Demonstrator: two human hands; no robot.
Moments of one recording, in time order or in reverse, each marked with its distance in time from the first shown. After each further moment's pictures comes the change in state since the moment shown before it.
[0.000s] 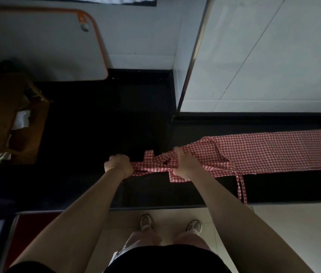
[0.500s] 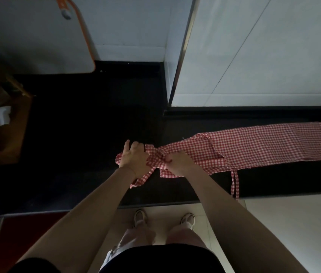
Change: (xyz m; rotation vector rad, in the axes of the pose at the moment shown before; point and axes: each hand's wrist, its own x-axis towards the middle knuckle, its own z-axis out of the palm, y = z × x) left_hand 0.005 0.058 0.020 0.313 0.231 0.529; right_hand -0.012 -0.001 -0.017 -0.075 -0.097 -0.156
